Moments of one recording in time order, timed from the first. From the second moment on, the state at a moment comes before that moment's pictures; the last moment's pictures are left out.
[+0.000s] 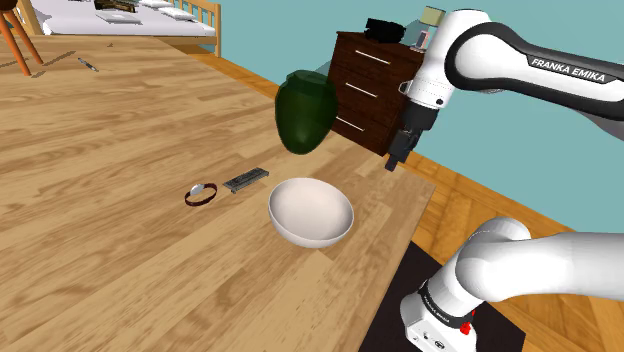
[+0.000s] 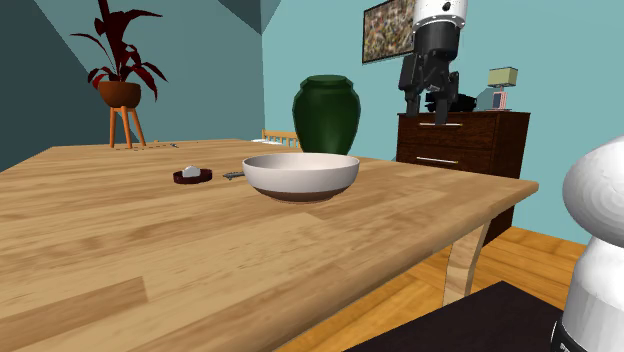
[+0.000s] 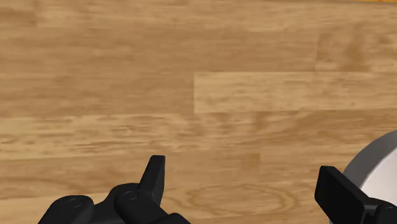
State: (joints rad) arm -0.02 -0.80 0.00 -2.45 0.12 1.57 -0.17
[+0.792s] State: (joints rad) arm -0.08 -0.72 0.38 -2.40 0.29 1.70 0.47
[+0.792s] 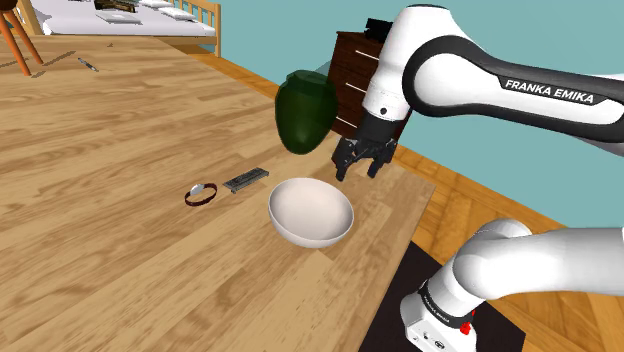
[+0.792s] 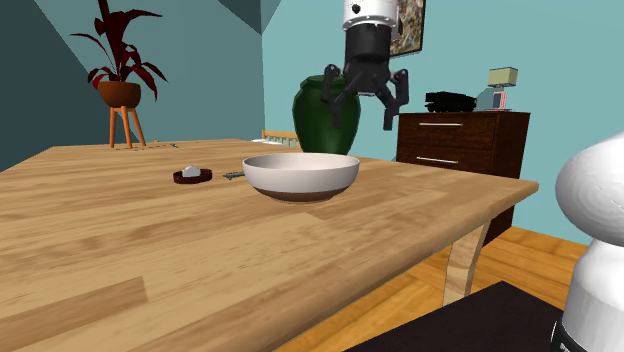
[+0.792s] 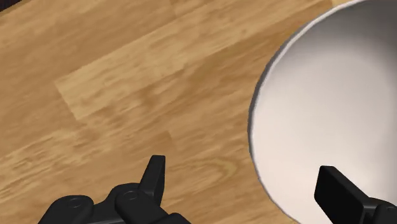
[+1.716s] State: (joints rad) arm -0.40 -0.12 0.96 -1.95 0.01 1.81 1.50
